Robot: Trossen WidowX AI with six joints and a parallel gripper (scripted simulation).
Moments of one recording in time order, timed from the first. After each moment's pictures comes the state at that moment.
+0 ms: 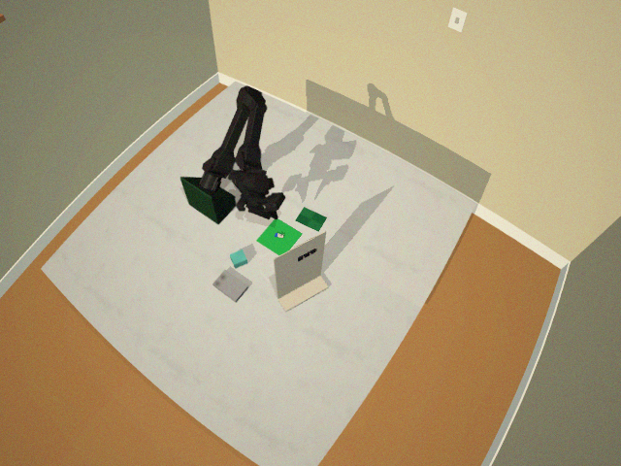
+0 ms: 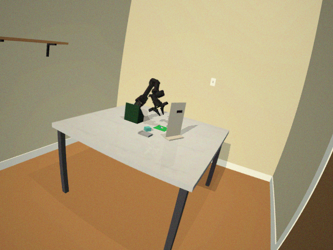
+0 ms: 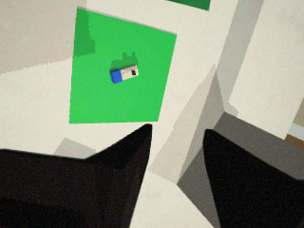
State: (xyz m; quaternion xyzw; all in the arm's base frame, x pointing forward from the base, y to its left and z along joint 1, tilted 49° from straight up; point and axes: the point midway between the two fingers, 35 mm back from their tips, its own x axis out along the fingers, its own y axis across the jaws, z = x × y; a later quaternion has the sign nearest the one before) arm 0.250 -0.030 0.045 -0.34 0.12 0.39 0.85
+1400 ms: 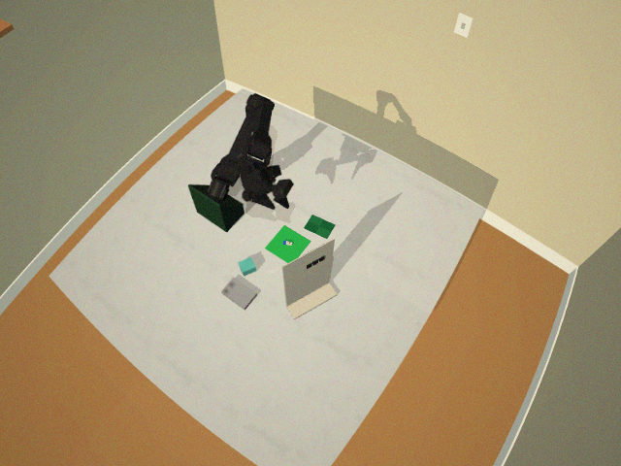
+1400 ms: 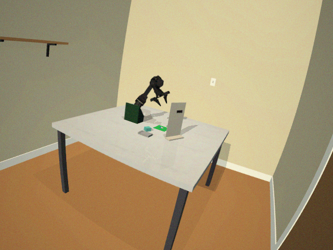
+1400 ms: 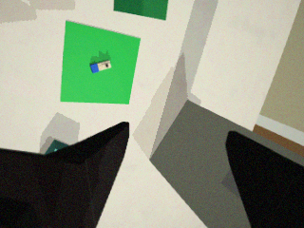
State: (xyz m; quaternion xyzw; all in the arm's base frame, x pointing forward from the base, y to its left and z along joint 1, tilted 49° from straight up) arm 0.235 -0.099 0.114 -0.35 0.11 0.39 0.85
